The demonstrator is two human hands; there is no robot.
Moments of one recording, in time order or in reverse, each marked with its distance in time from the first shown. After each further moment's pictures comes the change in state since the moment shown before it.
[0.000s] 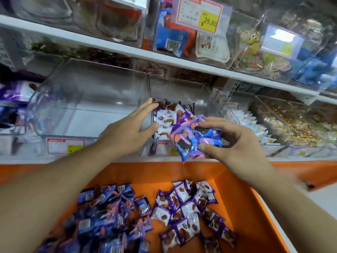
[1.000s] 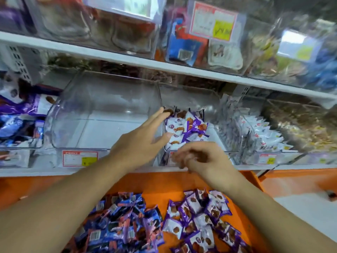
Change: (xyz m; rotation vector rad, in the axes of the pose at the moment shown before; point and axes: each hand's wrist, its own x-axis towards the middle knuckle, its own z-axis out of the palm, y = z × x) left_hand -0.004 -0.003 0.003 -0.036 -0.027 0.019; right_hand 0.021 0.009 0.077 0.126 -0.238 0.055
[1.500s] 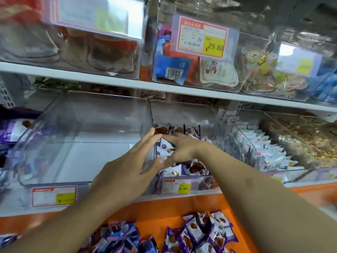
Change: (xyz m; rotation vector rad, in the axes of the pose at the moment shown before) left_hand 0.002 0.005 -0.002 0.051 0.013 -0.027; right_hand 0.160 0.029 -0.024 -0.779 -0.412 0.352
